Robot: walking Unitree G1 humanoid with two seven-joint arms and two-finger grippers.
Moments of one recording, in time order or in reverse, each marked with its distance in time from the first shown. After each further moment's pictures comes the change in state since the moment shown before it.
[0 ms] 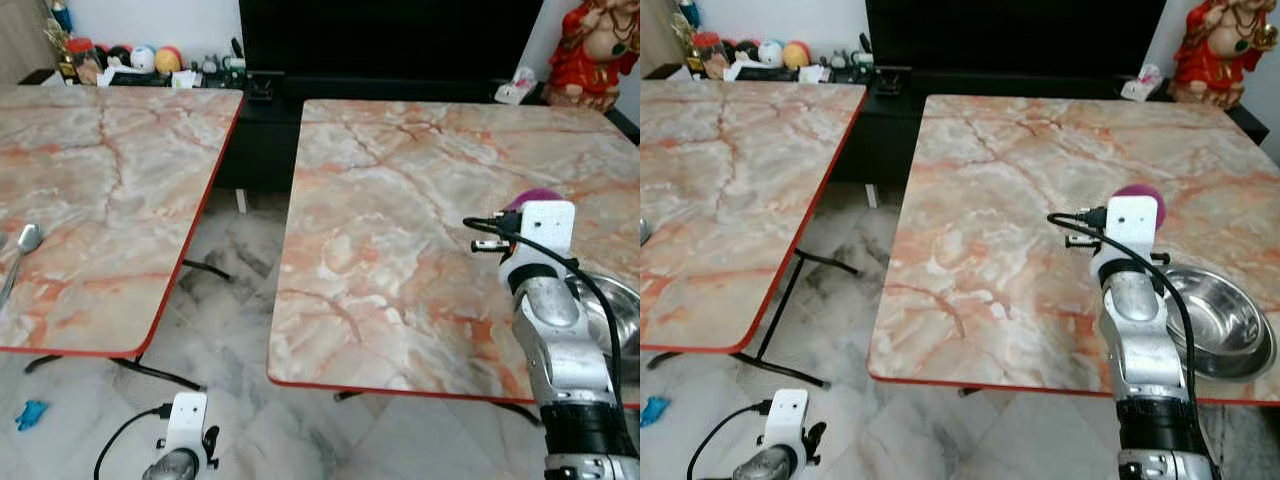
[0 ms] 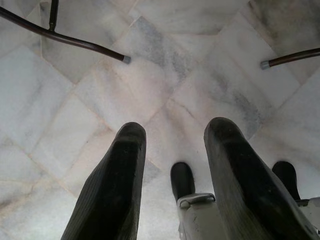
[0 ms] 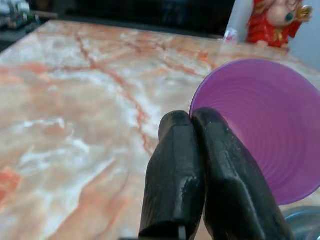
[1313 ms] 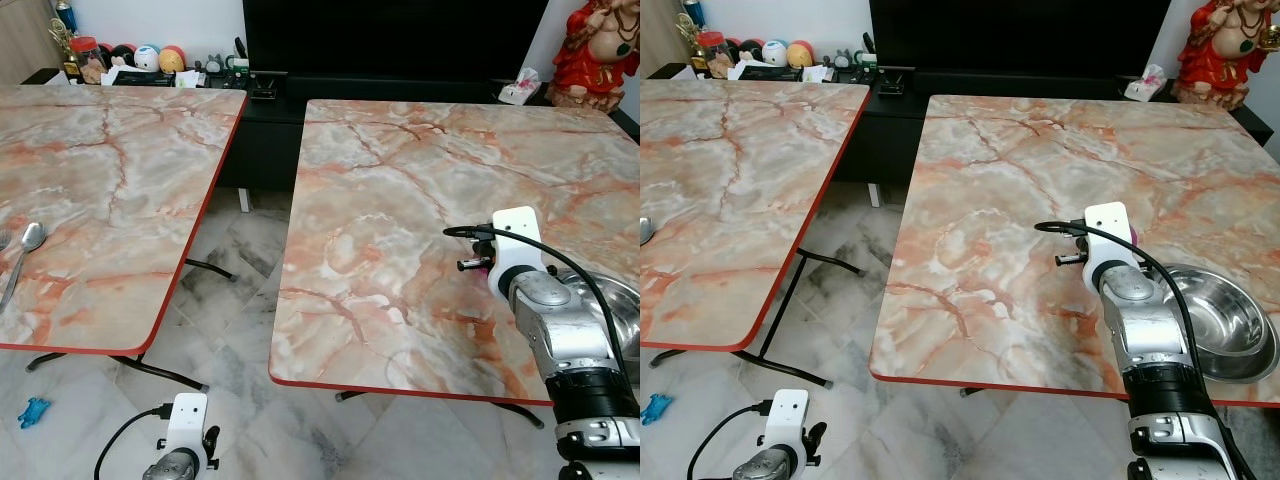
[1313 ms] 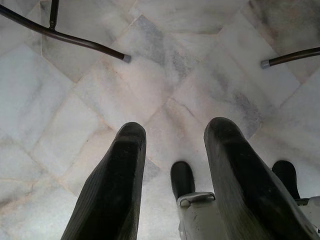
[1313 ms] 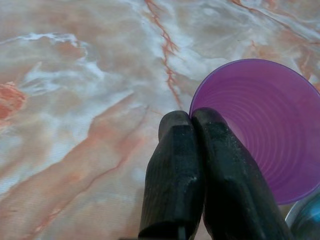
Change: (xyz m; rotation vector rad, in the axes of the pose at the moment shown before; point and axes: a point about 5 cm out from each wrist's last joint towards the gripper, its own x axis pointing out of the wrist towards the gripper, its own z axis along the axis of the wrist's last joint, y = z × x) left arm 0.000 0.000 0.000 0.002 0.002 -0.003; right arm 0.013 0.000 -0.016 -0.073 0.251 0.128
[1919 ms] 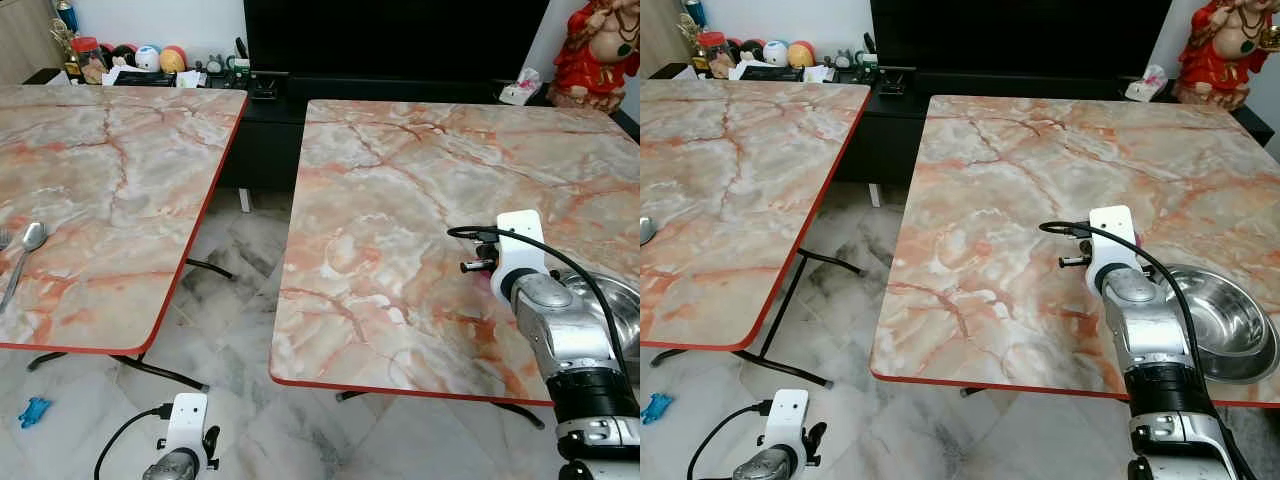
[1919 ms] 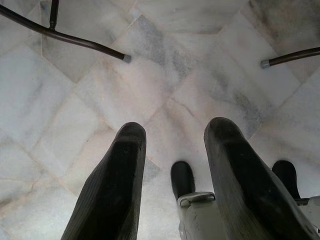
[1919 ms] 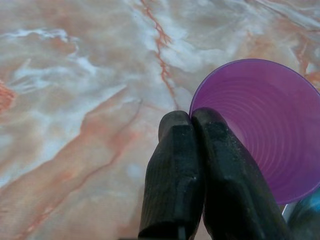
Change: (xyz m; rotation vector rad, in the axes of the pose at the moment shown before) left arm 0.000 0.000 0.000 0.001 0.000 0.000; right arm 0.002 -0.003 -0.003 0.028 0.020 -0.017
